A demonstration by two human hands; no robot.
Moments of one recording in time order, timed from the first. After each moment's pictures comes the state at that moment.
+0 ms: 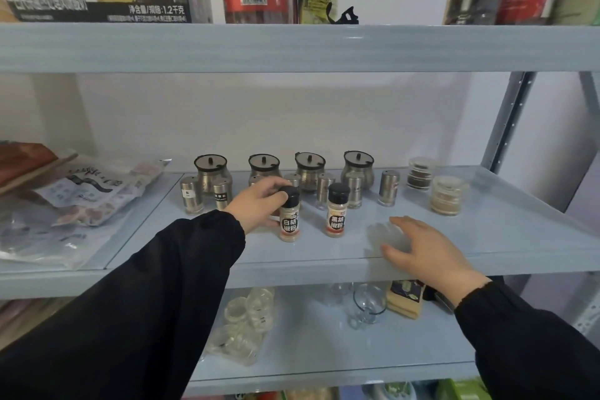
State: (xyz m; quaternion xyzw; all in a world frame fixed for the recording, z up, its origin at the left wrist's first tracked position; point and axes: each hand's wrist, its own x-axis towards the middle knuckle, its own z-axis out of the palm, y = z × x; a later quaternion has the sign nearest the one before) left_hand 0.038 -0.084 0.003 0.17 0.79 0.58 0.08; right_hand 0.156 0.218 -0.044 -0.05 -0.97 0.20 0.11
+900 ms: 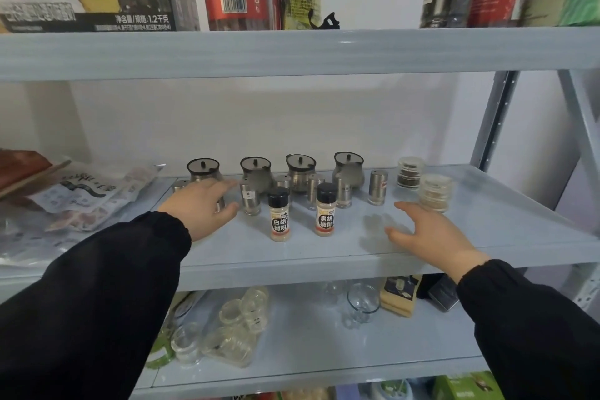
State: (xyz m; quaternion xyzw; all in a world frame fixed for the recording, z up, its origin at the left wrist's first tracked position) left_hand 0.038 -0.161 0.015 0.21 0.97 0.06 -0.13; right_hand 0.157 0.247 -0.026 -0.07 -0.97 0.21 0.13
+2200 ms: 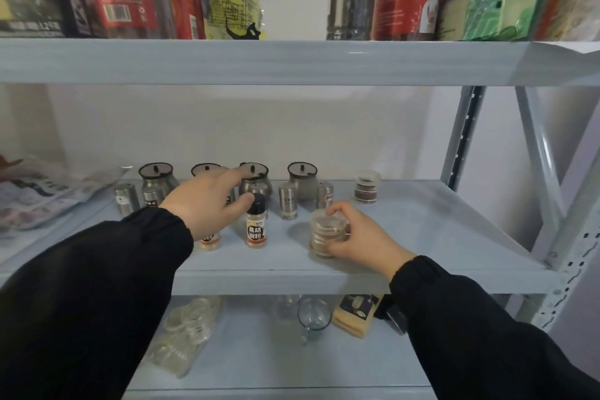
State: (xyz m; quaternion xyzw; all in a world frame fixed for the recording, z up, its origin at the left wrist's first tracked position) left_hand 0.100 0.006 0.054 0.22 0.95 0.10 -0.18; right_hand 0.123 0.306 -0.025 0.10 -0.92 0.37 0.08
